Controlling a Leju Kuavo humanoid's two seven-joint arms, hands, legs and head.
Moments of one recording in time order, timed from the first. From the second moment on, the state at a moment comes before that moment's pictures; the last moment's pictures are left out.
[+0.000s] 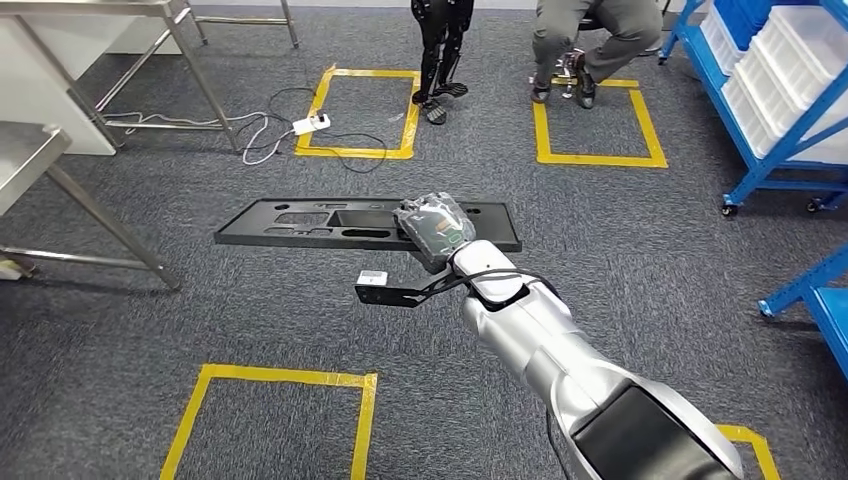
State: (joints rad) left arm -0.05 -0.15 0.28 -0.19 -0.29 0.55 -0.30; right arm -0.96 0.22 0.76 -0.41 1.17 -0.41 -0.19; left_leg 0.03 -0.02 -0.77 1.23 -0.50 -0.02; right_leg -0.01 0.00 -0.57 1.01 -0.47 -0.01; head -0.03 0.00
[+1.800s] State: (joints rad) left arm -0.05 -0.15 0.28 -0.19 -0.29 0.55 -0.30; right arm -0.96 0.23 0.75 -0.41 1.20 -0.40 -0.20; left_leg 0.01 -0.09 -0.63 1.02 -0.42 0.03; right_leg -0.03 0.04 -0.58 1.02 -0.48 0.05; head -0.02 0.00
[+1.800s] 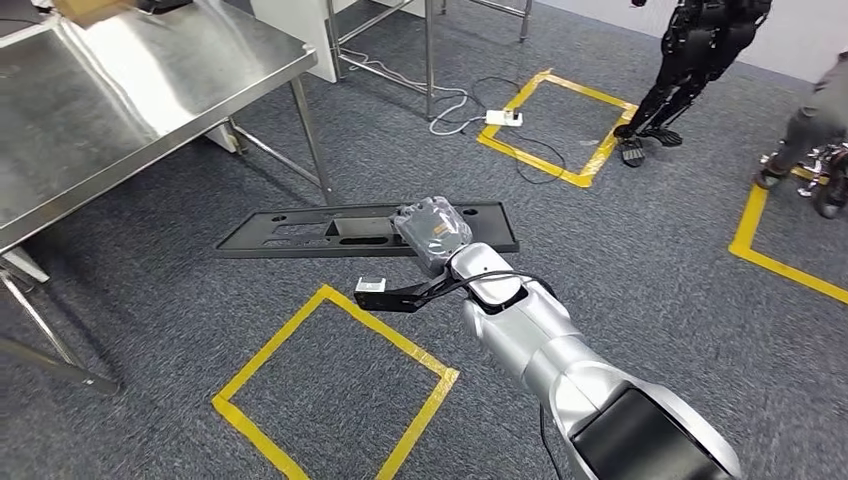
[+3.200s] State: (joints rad) left arm -0.05 -0.15 0.31 -0.19 -0.29 0.53 -0.30; right arm -0.97 0.24 0.74 -0.41 1.22 -0.40 -0.21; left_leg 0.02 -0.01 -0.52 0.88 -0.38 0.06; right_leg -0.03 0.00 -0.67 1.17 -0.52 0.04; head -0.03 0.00
